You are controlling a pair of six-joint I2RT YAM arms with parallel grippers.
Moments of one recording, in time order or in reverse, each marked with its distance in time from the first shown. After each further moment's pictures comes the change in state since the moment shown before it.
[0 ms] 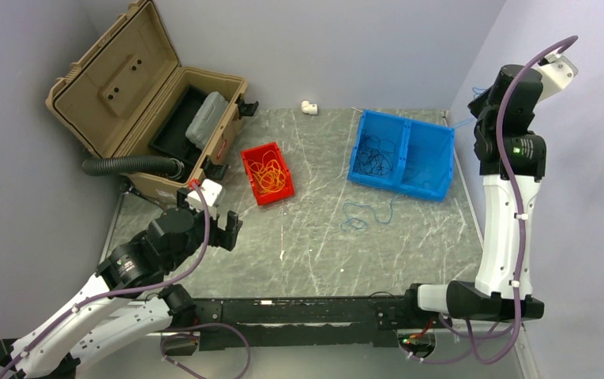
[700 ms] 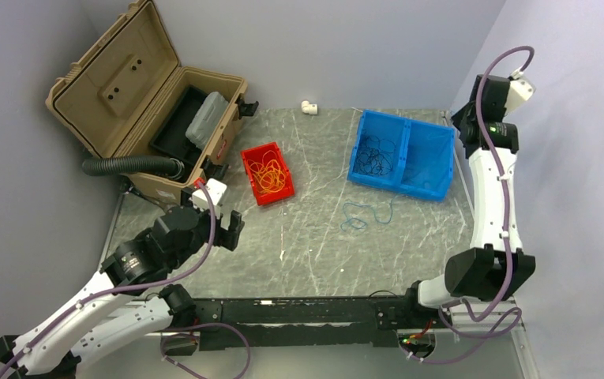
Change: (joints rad) left arm 0.000 0.026 0.000 0.001 0.007 0.003; right arm -0.086 0.143 -0.161 0.069 -0.096 0.060
